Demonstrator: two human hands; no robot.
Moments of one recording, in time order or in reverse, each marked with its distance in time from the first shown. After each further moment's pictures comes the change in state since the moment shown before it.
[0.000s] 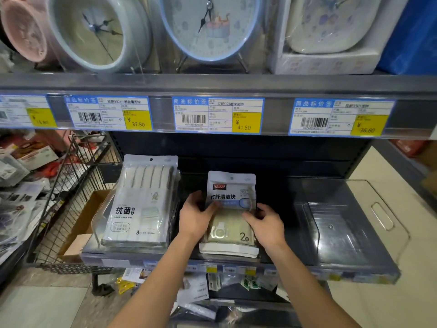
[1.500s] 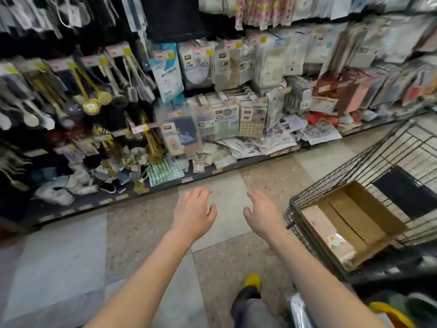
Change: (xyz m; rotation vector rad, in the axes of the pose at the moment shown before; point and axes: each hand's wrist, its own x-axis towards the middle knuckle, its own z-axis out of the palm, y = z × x) left_hand -0.212 -0.372 -0.635 0.724 0.559 -0.642; right_hand -0.376 -0.221 0.683 -0.783 -1.116 -1.116
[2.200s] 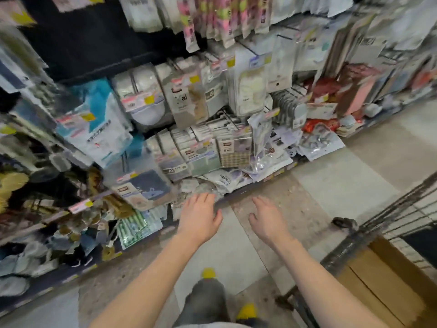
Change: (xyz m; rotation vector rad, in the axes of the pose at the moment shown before) left_hand 0.464 0.068 0.023 0.158 -0.167 0.103; right_hand 0.417 0.126 -0.088 0.056 -0.038 0.151
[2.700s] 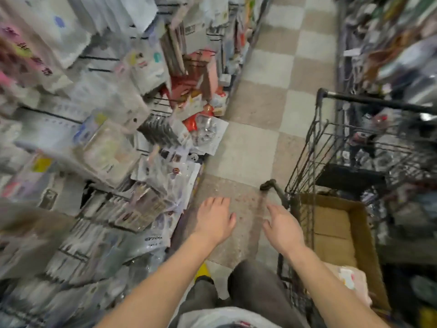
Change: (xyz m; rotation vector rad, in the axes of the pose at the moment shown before) left_hand 0.280 0.209 0.034 0.124 -0.299 0.844; right_hand 0.065 0.150 -0.083 0.125 0.301 0.791
